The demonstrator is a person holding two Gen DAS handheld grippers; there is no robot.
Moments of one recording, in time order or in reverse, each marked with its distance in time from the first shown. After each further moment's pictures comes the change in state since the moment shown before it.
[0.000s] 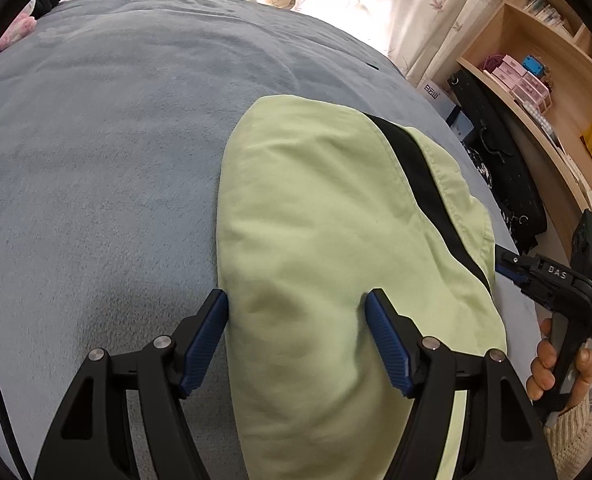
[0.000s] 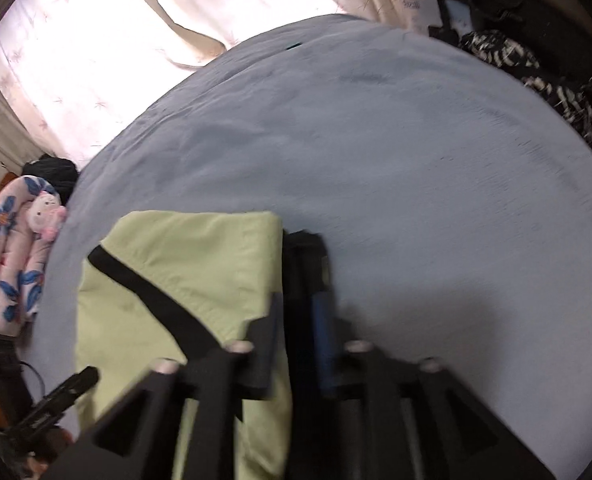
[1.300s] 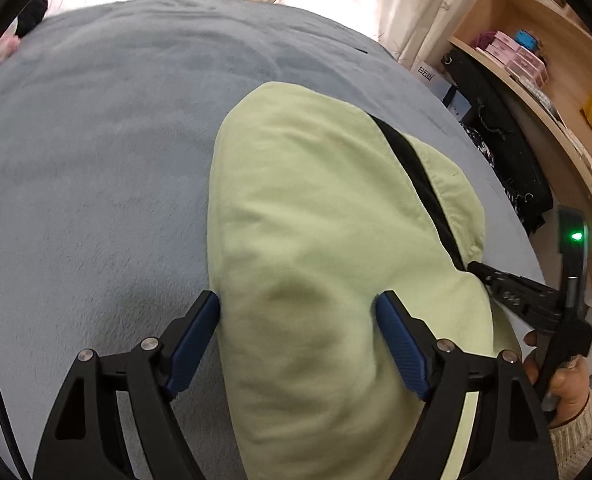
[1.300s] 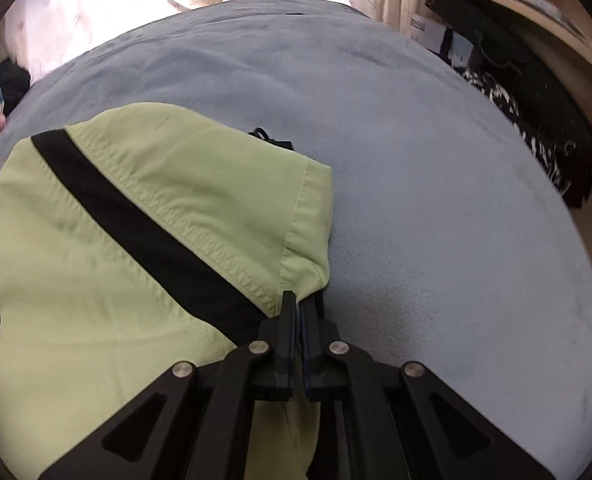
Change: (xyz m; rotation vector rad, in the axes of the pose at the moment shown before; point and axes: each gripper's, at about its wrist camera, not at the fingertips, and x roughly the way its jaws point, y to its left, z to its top) left arm 0.011 -0.009 -0.002 0.064 0.040 0.018; right arm 0.027 0.038 -0.039 -0.233 0.057 -0.356
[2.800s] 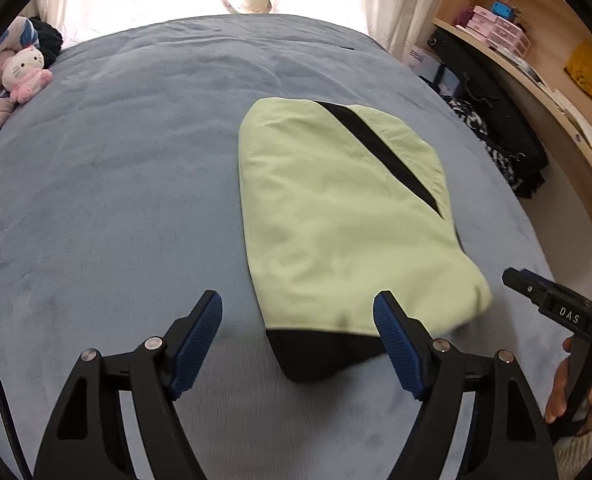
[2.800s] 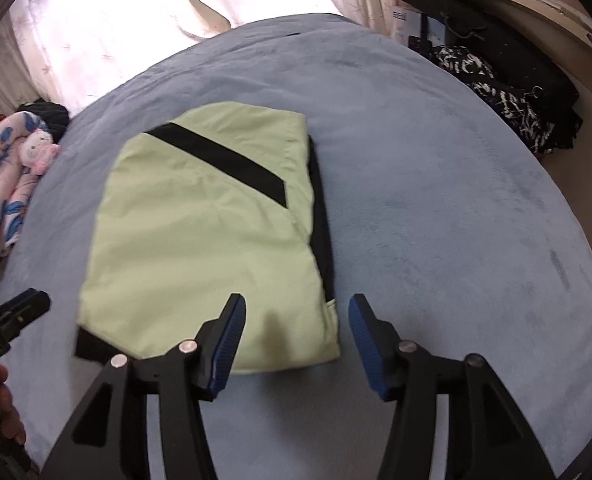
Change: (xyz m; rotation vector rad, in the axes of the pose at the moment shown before) left arm -0.140 -0.039 -0.066 0.104 0.029 0.114; right arm -0.147 -0.033 -0.094 0.094 -0.037 0.181
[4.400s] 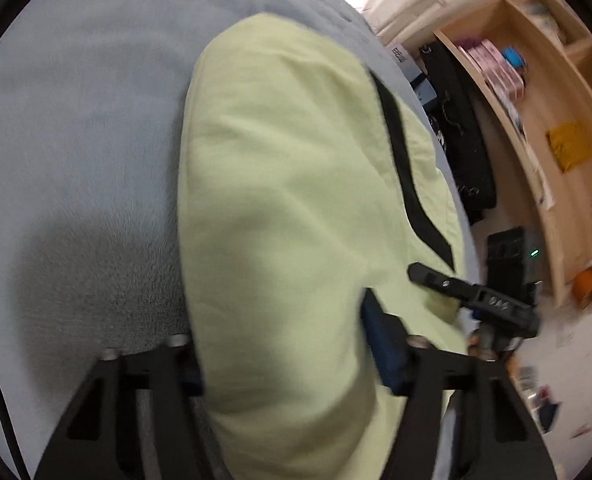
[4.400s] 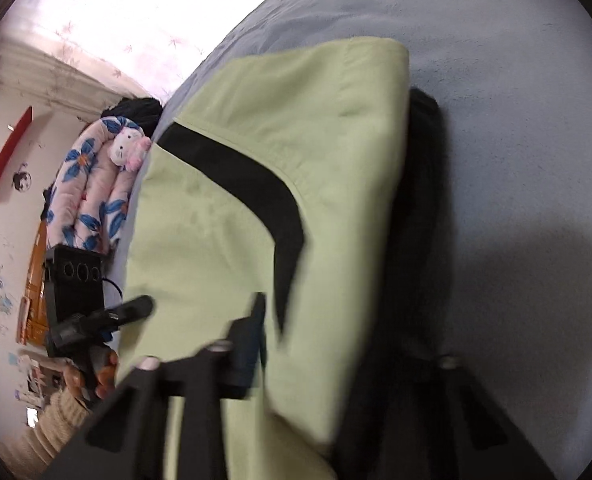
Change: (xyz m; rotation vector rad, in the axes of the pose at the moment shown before) left arm 0.153 0.034 0.049 -0.184 0.128 -0.371; right arm 0.169 -0.026 0.078 0.048 0.197 0.556
